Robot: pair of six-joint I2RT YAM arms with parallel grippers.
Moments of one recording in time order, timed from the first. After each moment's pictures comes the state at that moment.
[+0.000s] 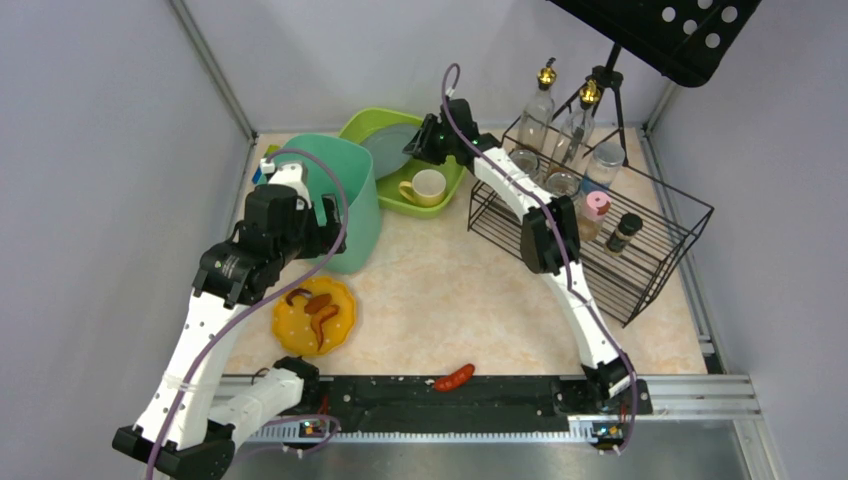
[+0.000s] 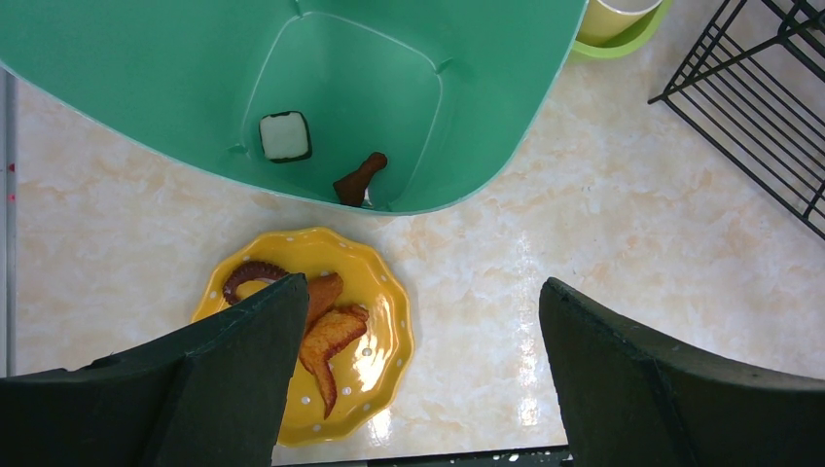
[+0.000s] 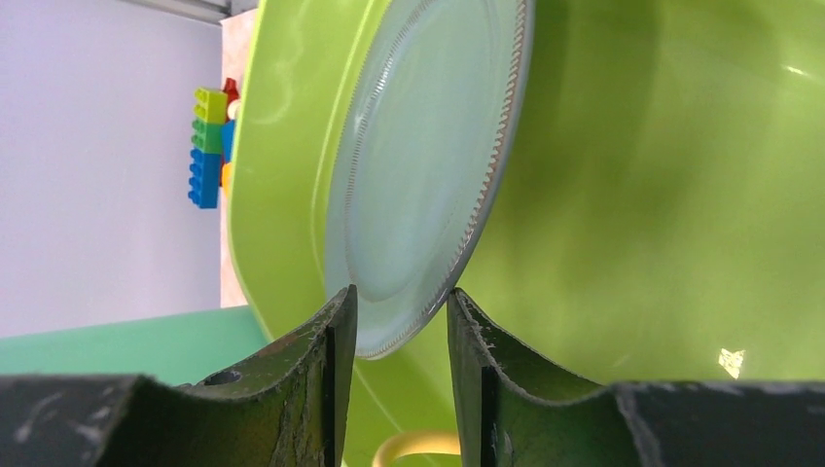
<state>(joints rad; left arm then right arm) -0.35 0.93 1.26 -0.97 -0.18 -0.34 0.52 2.61 2.50 -0.38 -0.25 0.82</state>
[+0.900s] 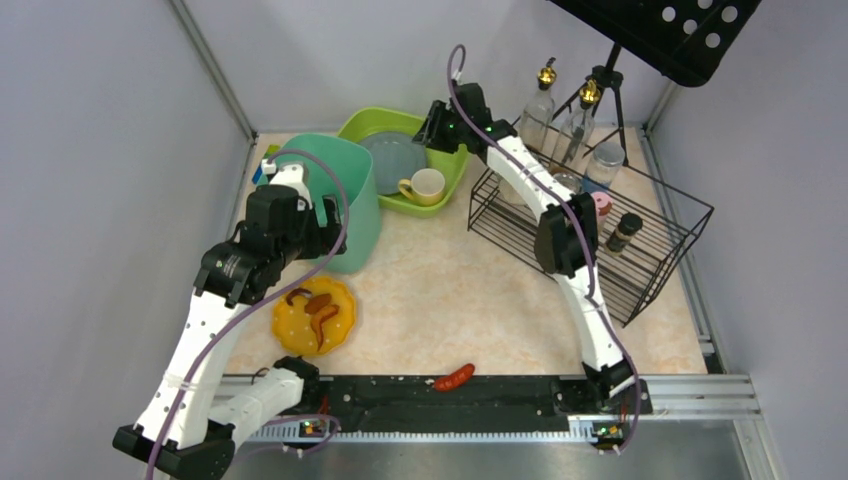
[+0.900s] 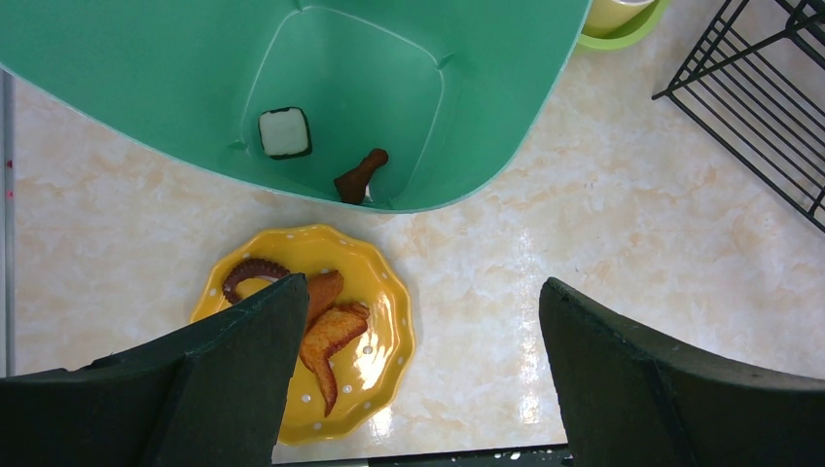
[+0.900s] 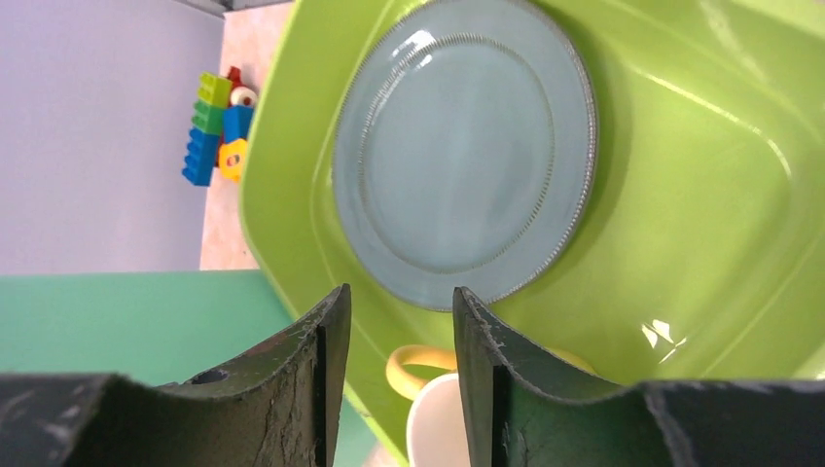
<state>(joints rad) -0.35 0.93 1.25 -0.97 -0.18 -0.34 0.50 2.46 2.39 -0.46 -0.22 0.68</state>
